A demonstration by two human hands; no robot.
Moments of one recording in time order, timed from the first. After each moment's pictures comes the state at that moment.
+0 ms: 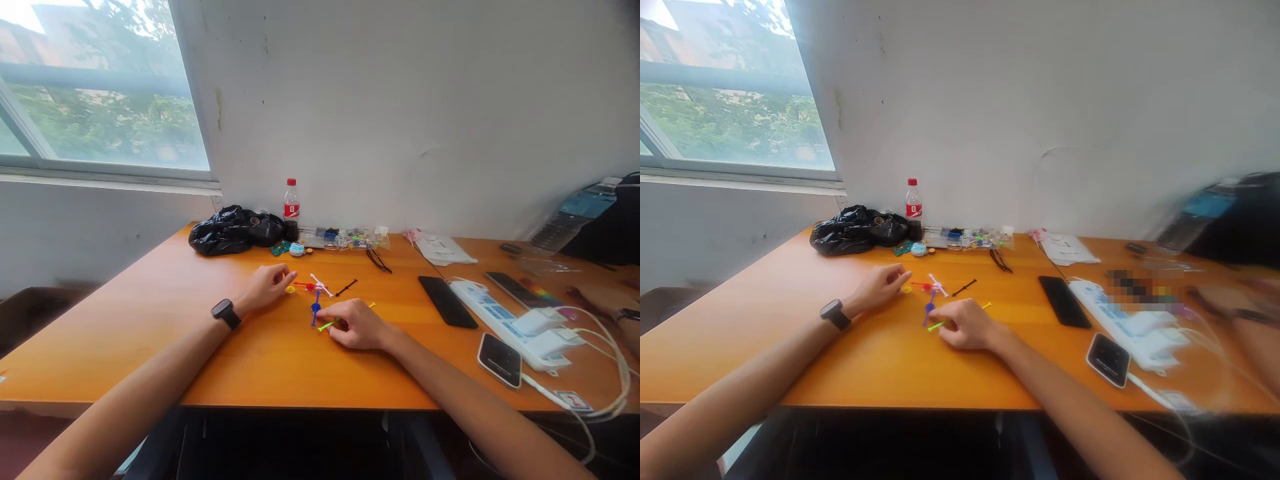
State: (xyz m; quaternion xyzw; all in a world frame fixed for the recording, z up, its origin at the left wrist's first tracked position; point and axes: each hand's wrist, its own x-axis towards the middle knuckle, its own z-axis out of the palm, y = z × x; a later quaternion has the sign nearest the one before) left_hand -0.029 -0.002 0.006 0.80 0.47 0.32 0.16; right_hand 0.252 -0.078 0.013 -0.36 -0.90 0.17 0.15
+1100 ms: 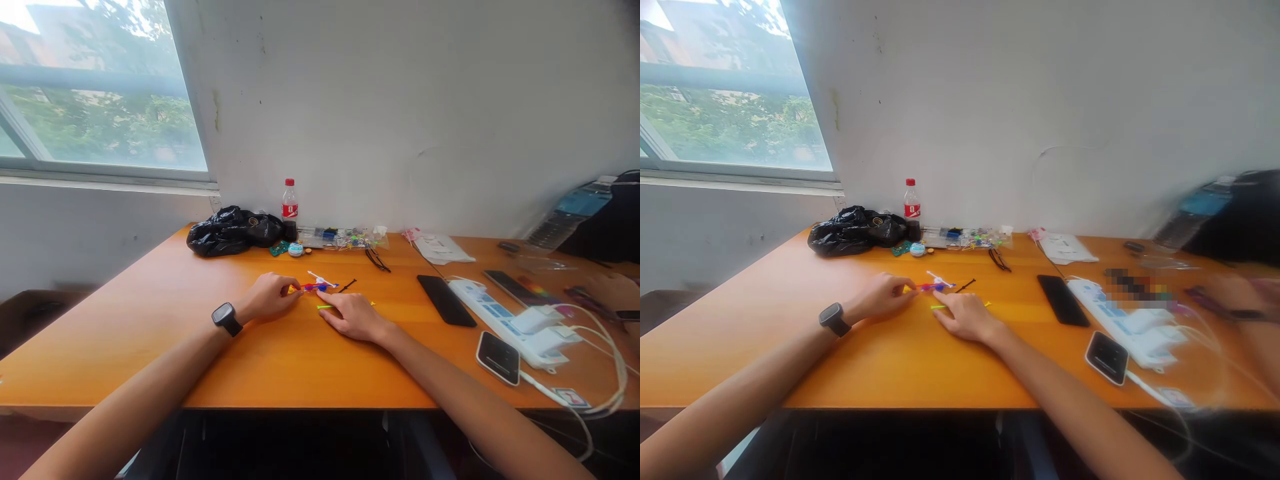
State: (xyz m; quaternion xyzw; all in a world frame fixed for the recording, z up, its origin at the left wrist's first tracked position) left_hand -0.019 -0.019 0.014 0.86 0.44 0.24 0.13; right_hand 0.249 -0.064 0.006 -0.47 -0.87 0.06 0.13
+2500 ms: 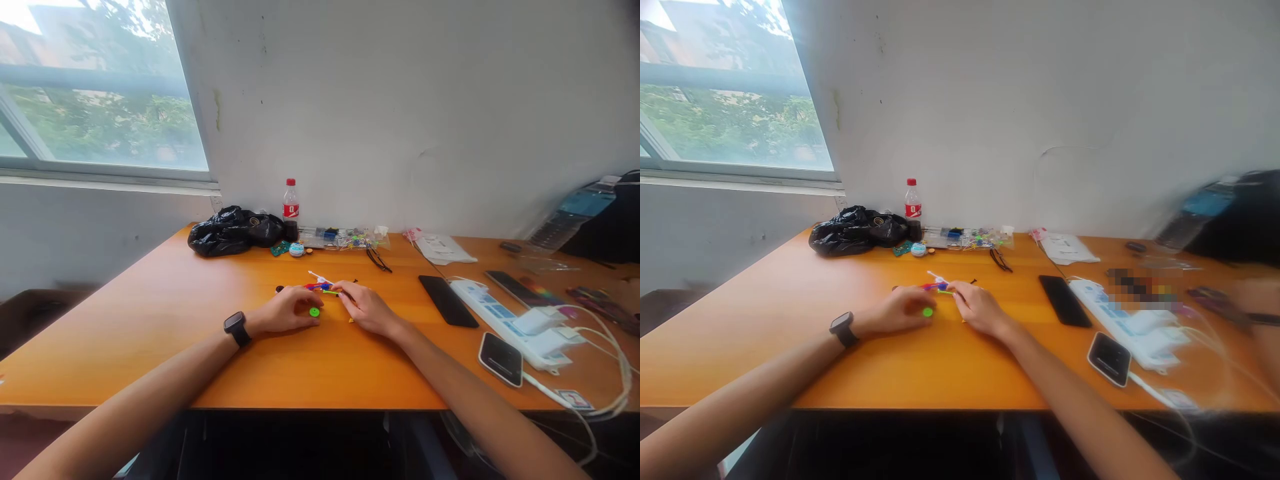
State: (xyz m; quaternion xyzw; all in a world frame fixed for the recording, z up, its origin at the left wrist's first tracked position) left_hand 0.004 -0.031 -0.011 0.86 0.27 0.31 0.31; right_hand 0.273 -0.050 0.005 -0.46 -0.84 0.14 0.26
